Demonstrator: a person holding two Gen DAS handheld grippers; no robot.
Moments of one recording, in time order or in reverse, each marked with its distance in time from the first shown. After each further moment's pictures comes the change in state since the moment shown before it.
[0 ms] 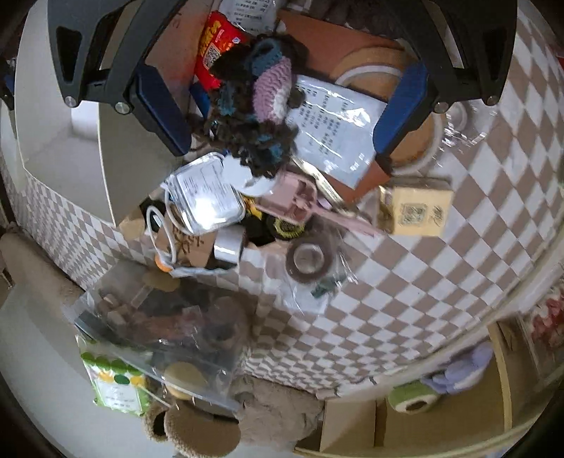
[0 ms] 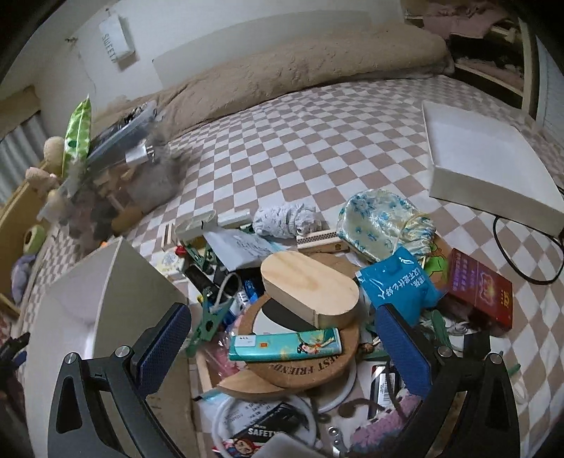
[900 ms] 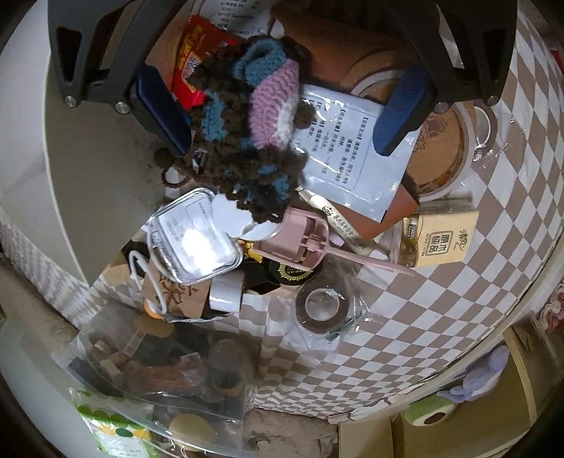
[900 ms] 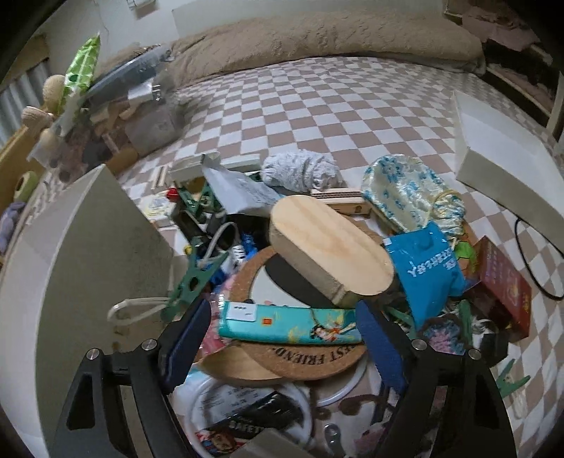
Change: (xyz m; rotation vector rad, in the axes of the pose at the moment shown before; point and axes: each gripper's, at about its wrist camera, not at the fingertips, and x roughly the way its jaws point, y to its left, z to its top) left arm 0.030 -0.014 -0.014 0.102 0.070 0.095; right arm 0.038 0.011 -0.010 -0.134 0.132 -0.065
